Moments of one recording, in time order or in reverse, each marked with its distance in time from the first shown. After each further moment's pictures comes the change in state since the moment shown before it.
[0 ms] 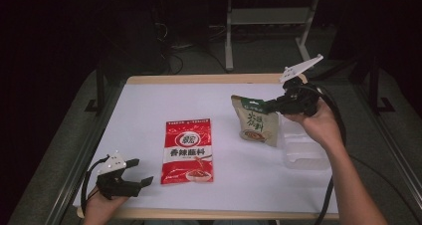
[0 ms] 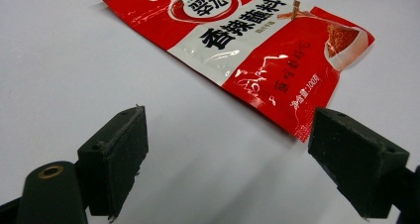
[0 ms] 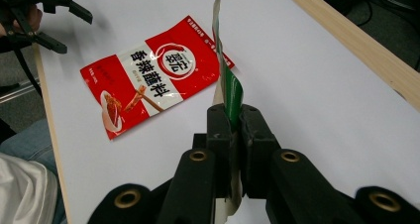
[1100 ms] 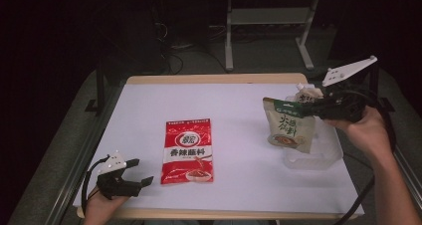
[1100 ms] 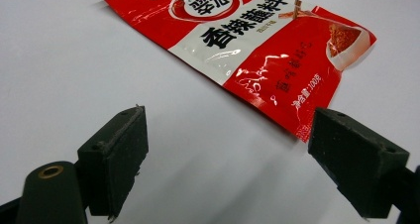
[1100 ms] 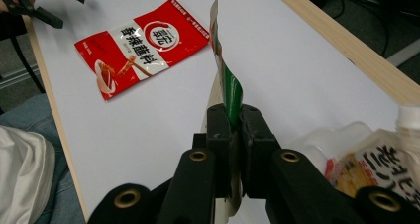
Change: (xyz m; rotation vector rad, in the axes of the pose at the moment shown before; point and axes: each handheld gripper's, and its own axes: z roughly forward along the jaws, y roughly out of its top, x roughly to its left) left arm 0.001 0.000 0.001 -0.001 0.001 -0.002; right arm -0.008 -0.044 -0.071 -0.001 -0.066 0.003
